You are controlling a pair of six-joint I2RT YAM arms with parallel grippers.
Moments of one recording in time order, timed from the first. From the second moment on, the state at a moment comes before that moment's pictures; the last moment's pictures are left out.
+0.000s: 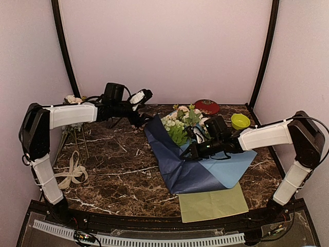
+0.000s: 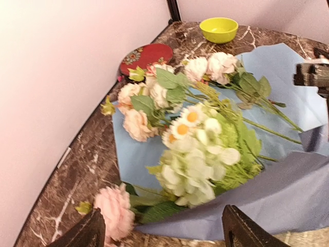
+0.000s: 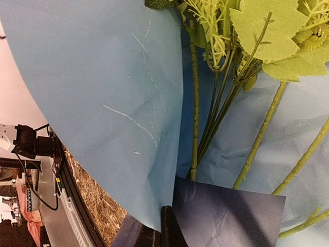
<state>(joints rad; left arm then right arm) -0.53 1.77 1.29 -0.05 0.34 0.48 0.71 1.67 0.89 0.02 -0.54 0.52</state>
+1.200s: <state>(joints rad) -0.40 2.12 1.80 -0.70 0.96 1.05 0.69 1.69 0.95 -0.11 -0.54 0.43</state>
